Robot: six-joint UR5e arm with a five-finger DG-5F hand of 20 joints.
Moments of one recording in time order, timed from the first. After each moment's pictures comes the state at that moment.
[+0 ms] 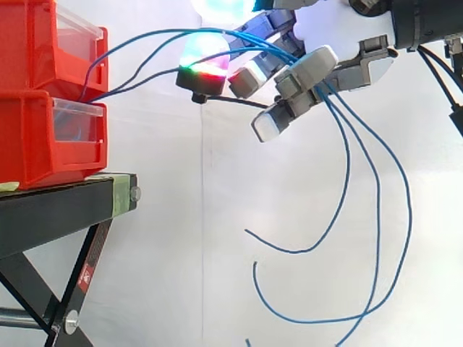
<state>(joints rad) 0.13 -1.83 -1.54 -3.09 -1.35 -0.25</state>
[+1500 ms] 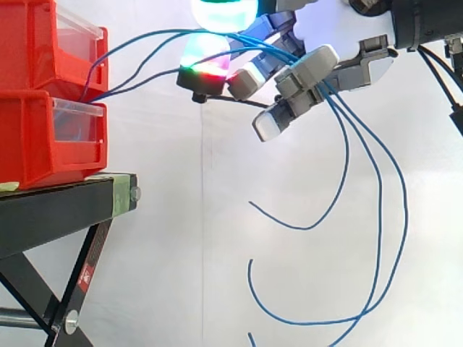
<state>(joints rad) 0.13 -1.83 -1.54 -3.09 -1.35 -0.25</state>
